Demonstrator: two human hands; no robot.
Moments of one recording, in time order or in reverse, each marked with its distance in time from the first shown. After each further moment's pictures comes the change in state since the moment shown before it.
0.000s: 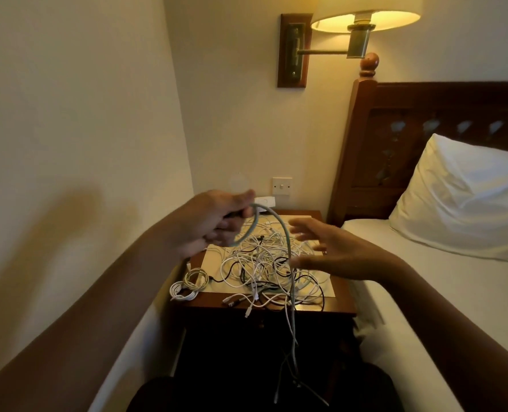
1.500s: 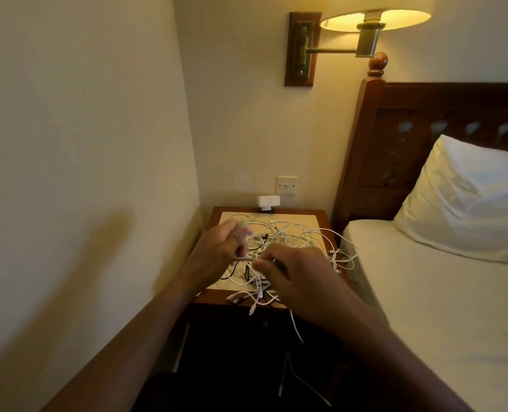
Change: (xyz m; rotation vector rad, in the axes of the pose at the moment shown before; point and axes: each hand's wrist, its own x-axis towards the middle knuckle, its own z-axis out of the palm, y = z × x) left_hand 0.010 -0.095 -0.003 0.492 0.373 0.253; right_hand -0.014 -0.071 0.077 -0.177 0.269 -0.150
